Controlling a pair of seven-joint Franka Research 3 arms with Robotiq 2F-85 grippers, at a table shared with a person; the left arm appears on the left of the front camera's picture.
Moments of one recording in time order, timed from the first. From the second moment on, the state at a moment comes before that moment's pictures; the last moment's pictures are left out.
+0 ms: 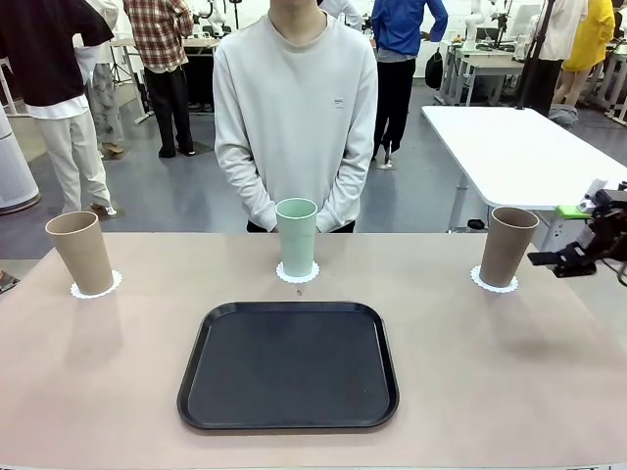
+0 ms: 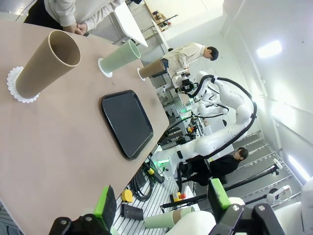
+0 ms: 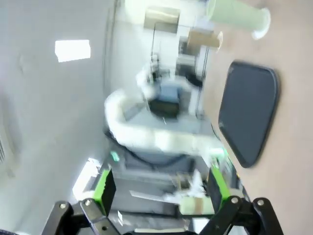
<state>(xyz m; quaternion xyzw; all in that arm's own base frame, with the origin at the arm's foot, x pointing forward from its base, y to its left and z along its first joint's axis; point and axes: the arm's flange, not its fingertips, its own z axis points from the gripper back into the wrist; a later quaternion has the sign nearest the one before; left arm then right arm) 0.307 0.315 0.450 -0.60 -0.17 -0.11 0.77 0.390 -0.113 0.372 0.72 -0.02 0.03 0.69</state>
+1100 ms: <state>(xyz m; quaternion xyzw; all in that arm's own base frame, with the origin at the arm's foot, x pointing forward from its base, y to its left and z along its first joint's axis) 0.307 0.315 0.450 -0.60 -0.17 -0.11 0.77 0.342 -0.125 0.381 0.69 -0.04 -0.08 0.72</state>
